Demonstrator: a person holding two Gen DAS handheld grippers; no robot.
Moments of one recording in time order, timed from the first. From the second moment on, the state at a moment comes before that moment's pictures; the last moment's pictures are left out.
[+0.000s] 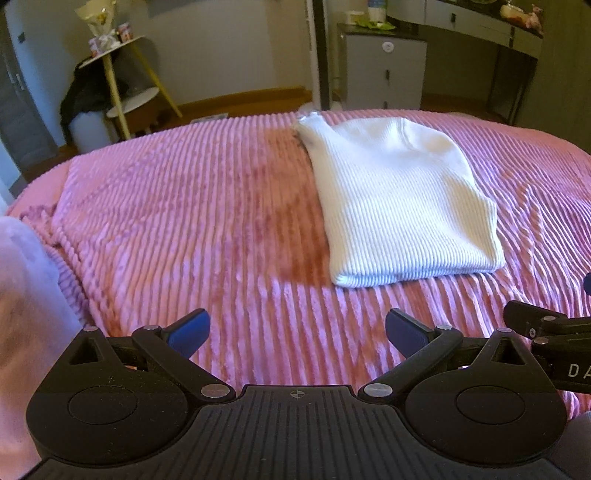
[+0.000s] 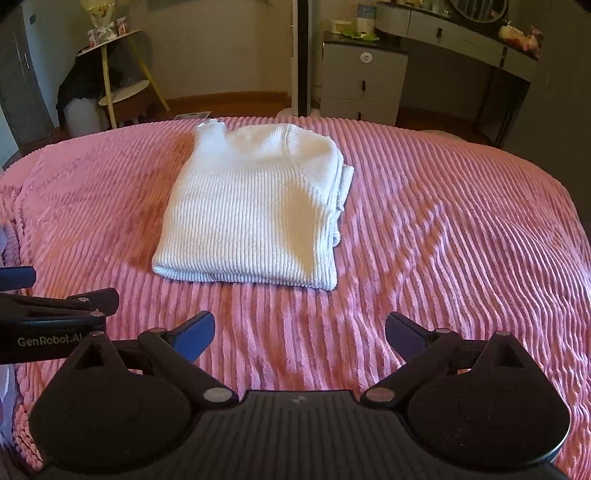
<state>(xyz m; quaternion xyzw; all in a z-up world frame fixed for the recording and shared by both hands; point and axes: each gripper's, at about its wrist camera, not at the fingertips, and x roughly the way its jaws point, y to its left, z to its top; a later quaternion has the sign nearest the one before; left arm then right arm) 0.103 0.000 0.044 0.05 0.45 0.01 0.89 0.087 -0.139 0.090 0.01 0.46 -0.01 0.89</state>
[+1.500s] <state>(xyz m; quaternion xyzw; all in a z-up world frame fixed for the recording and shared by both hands) 0.093 -0.003 0.052 0.05 0.44 0.00 0.90 0.080 -0.137 0.098 0.01 0.46 -0.01 0.89</state>
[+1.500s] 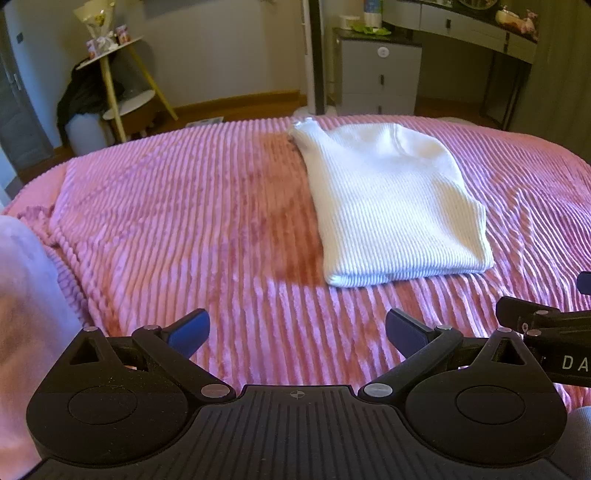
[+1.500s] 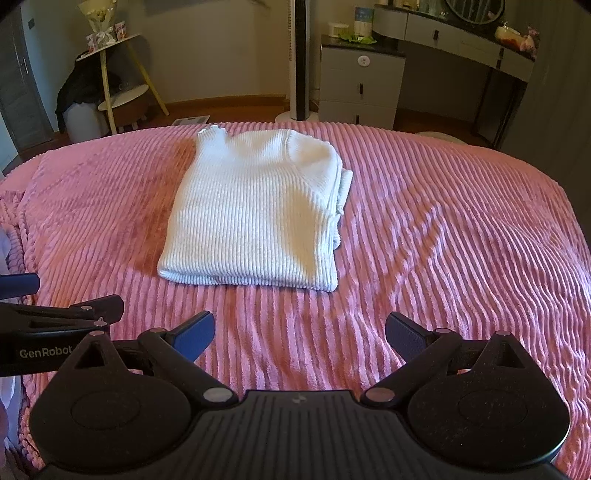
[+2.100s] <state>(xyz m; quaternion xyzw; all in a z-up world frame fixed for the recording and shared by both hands) 0.091 -0.001 0.052 0.04 0.44 0.00 0.90 0.079 -0.134 0.099 0.01 0.46 -0.01 0.89</state>
